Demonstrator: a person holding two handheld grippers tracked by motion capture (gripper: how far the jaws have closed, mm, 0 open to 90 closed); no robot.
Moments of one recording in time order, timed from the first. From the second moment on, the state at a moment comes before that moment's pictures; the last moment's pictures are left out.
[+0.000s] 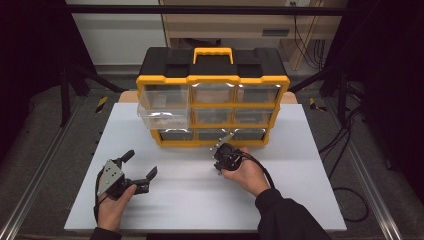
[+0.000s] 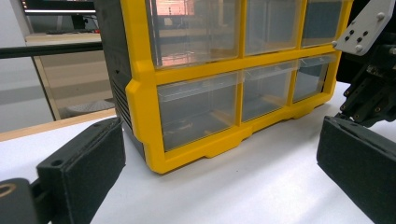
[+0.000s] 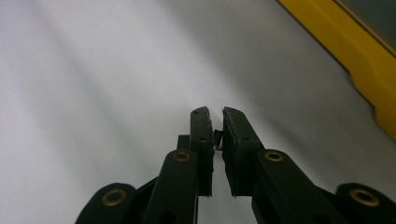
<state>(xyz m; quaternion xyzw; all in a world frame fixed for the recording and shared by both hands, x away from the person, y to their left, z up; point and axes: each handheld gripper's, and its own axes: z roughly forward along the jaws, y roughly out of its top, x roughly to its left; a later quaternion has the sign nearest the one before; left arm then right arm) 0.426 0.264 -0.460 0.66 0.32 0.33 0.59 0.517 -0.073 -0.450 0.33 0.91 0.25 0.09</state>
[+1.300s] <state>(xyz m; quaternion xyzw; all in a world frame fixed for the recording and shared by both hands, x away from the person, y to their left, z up) 0.426 0.263 -0.461 0.66 0.32 0.33 0.59 0.499 -0.095 -0.397 0.31 0.88 0.33 0.12</state>
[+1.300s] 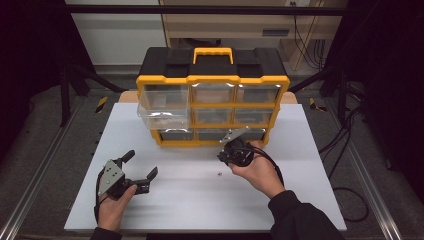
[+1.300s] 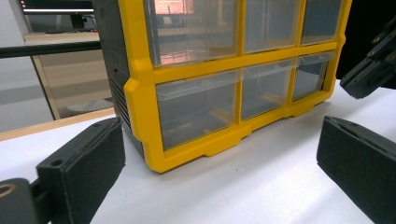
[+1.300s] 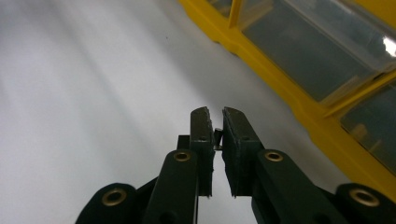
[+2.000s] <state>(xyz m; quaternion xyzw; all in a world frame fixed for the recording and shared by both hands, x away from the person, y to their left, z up) 0.427 0.263 -0.461 0.66 0.32 0.33 0.59 0.484 -0.084 -0.336 0.26 0.88 0.37 0.16</state>
